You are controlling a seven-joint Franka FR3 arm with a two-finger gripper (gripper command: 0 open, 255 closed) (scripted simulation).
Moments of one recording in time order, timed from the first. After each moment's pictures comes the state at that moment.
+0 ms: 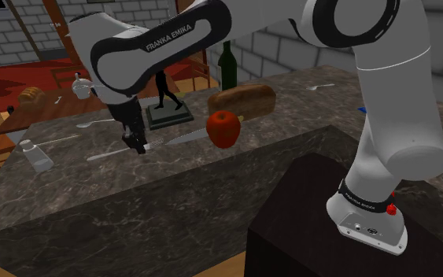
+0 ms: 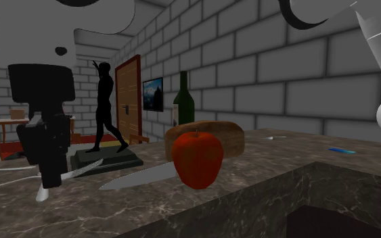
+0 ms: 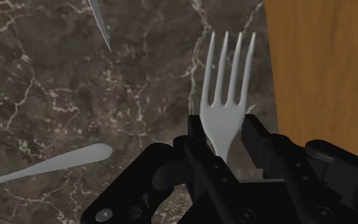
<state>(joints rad) 0.30 0.47 0.30 -1.48 -0.17 1.89 -0.19</state>
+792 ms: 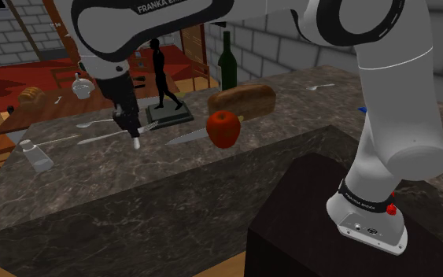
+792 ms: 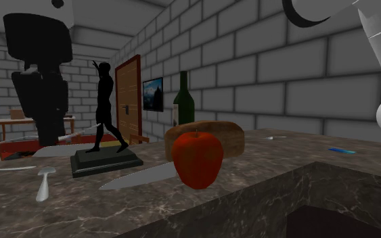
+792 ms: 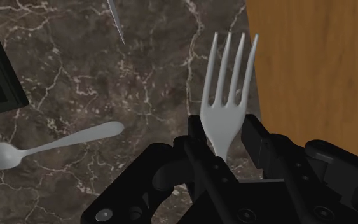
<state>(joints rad) 0.31 0.46 0.31 -1.34 -0.16 1.74 -0.20</state>
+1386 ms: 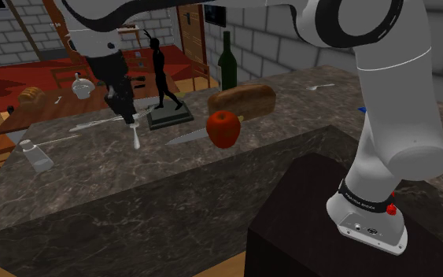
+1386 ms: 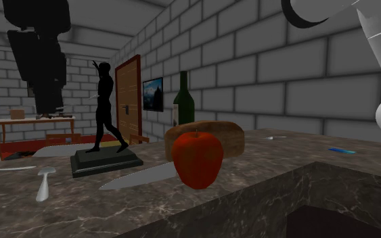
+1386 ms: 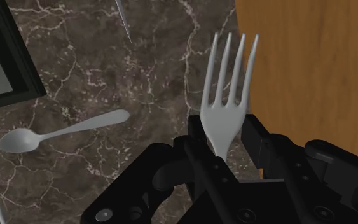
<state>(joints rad) 0.32 0.47 0.31 -1.20 -0.16 1.61 -0.21</state>
